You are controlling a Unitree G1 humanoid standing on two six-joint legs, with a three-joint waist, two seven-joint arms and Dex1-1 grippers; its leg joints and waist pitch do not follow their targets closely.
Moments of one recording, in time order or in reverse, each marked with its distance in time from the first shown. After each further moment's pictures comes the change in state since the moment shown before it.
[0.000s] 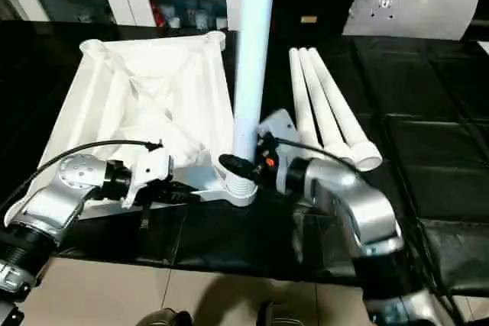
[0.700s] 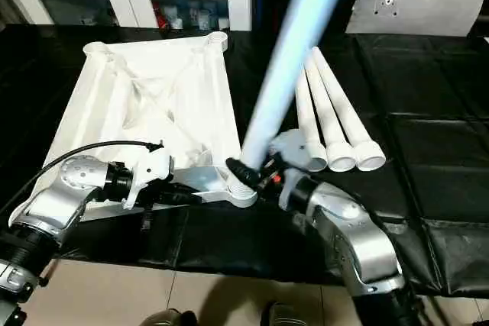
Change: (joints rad) left arm 0.000 -0.005 0.005 0.015 -0.012 0.006 0.000; right arm 0.103 -0.040 0.069 -0.053 -0.092 -0.230 -0.022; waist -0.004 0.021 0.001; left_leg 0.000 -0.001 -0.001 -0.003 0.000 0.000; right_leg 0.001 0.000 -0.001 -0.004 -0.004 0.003
